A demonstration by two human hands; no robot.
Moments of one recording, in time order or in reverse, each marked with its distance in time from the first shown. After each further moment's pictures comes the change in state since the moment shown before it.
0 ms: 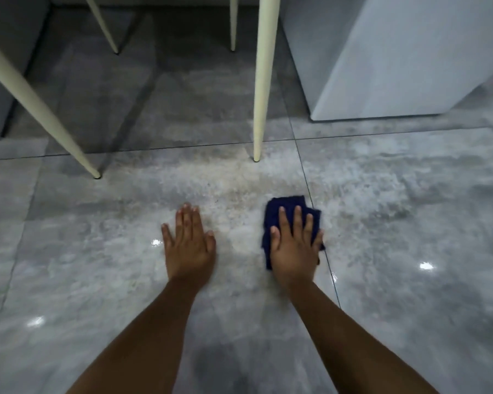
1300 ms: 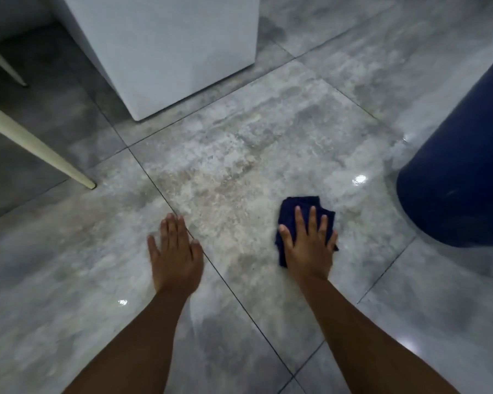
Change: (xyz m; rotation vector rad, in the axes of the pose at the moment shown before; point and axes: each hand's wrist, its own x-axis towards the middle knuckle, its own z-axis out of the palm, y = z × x) left_hand -0.050 0.196 0.050 0.080 -0.062 0.467; right_hand -0.086 0.257 -0.035 0.126 0.063 0.593
